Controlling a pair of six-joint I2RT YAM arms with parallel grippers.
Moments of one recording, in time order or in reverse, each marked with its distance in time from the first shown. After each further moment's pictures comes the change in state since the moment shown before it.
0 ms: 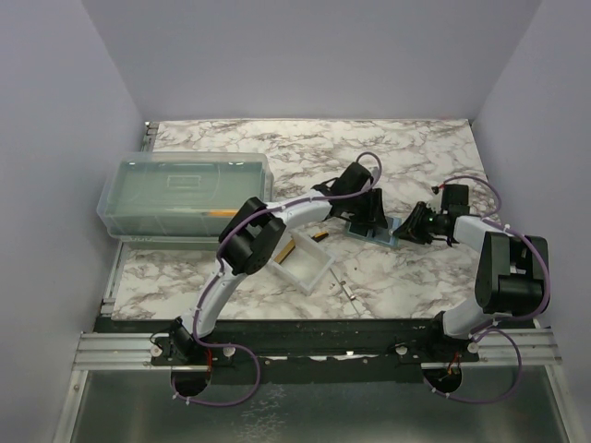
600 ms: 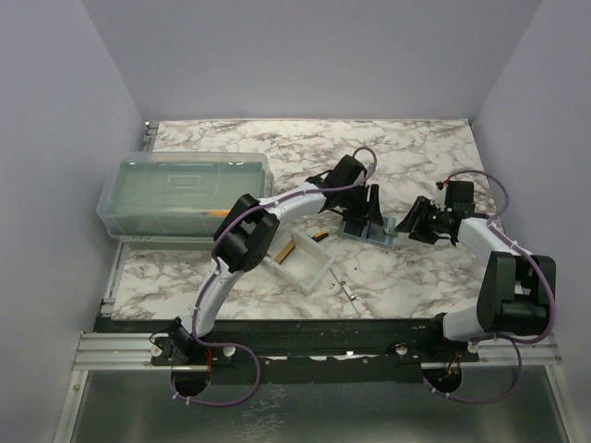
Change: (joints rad) left arm 0.021 -0.004 0.055 -0.118 0.055 0.087; right arm 0.006 -0.126 0.009 -0.109 0.071 -0.026
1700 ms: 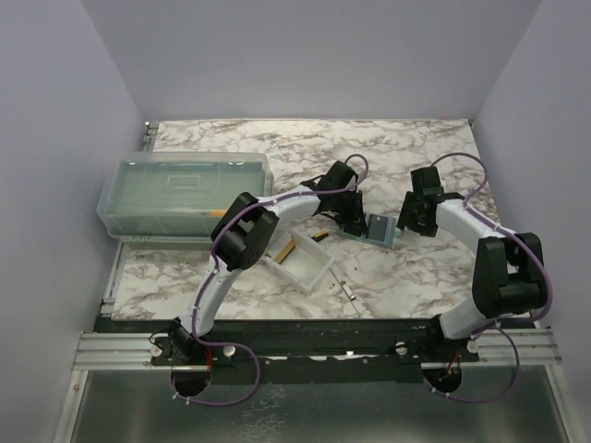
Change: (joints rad) left arm 0.039 -0.010 -0.098 0.024 0.059 -0.008; right arm 0.233 0.123 0.192 -0.189 0.595 0.045
